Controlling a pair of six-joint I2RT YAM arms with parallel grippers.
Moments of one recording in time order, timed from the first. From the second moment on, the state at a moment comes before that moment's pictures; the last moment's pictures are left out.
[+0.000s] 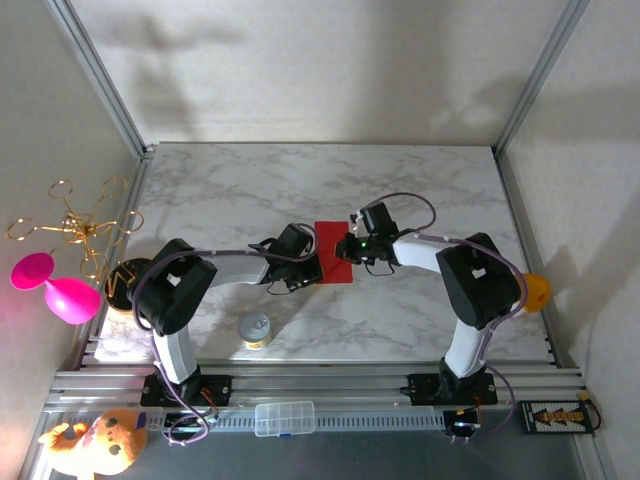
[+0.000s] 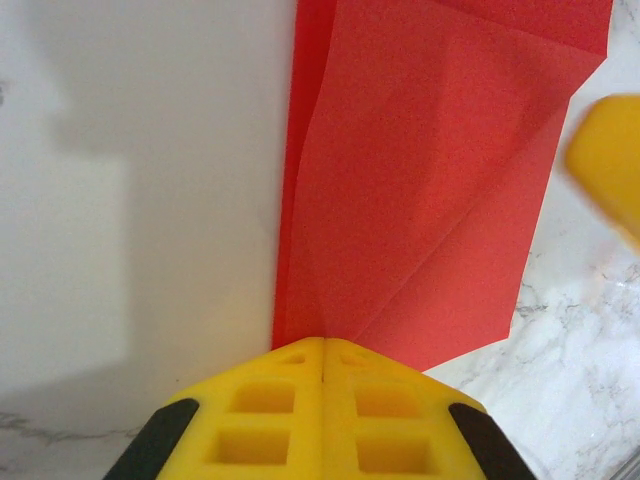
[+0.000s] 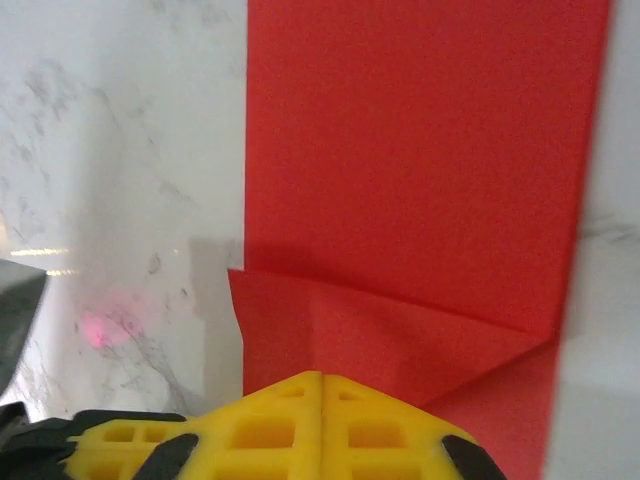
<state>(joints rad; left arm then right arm) -0.66 1.83 0.93 -0.11 0.27 -0.96 0.53 1.83 0.97 -0.06 -0.44 0.64</state>
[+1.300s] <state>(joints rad) -0.65 1.87 1.00 -0.12 0.28 -0.89 0.54 1.92 1.05 -0.15 -0.44 0.76</state>
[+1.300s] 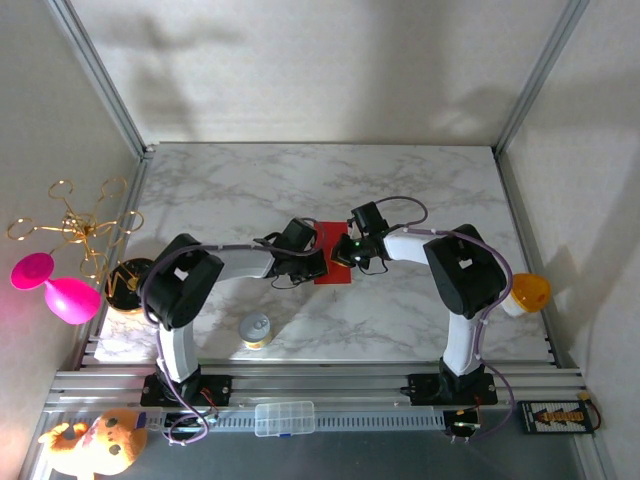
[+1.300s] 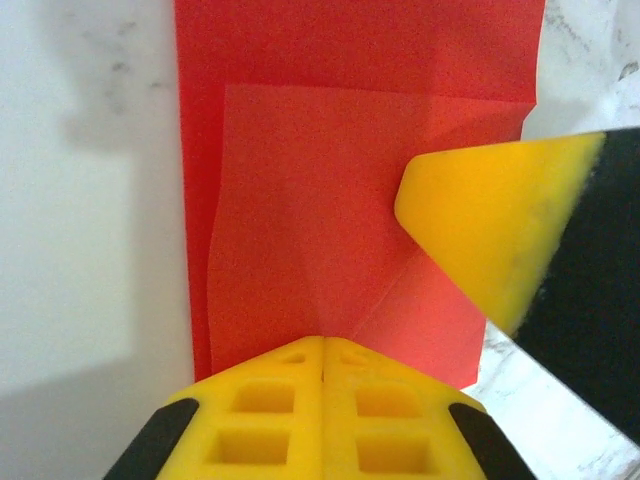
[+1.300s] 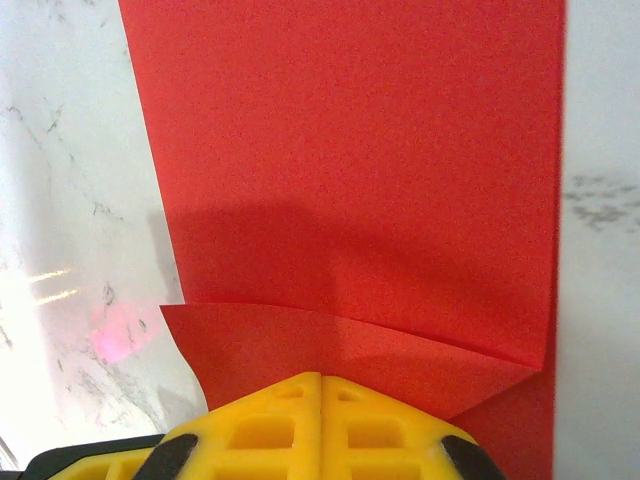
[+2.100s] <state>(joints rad) -0.61 1.78 1.13 -0.33 0.19 -0.77 0.53 1.91 1.05 -0.14 -0.46 0.78</state>
